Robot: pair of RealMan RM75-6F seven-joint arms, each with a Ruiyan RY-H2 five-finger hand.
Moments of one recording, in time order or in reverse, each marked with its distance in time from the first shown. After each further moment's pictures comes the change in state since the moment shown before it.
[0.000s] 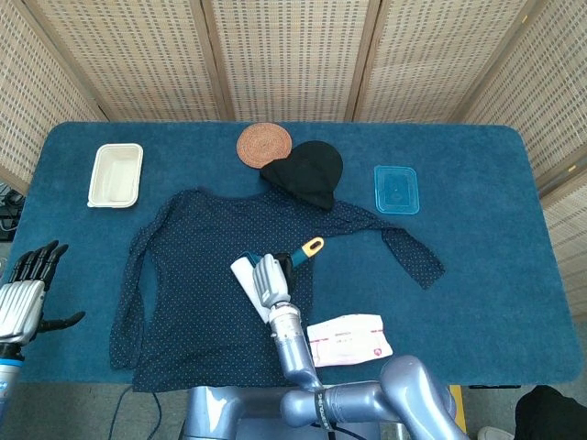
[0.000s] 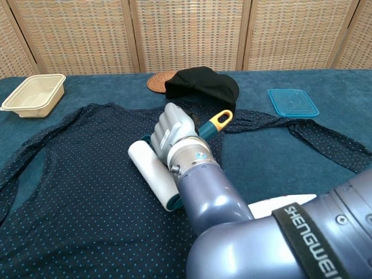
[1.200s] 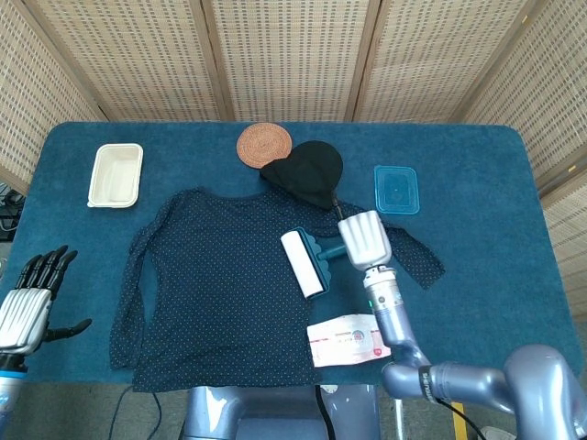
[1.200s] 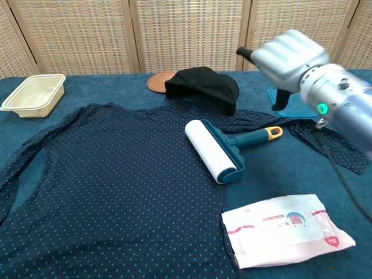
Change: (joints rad) left arm 0.026 0.011 0.038 -0.035 0.116 0.070 -0.003; right arm -0.356 0.546 -0.108 -0.300 -0.442 0.040 0.842
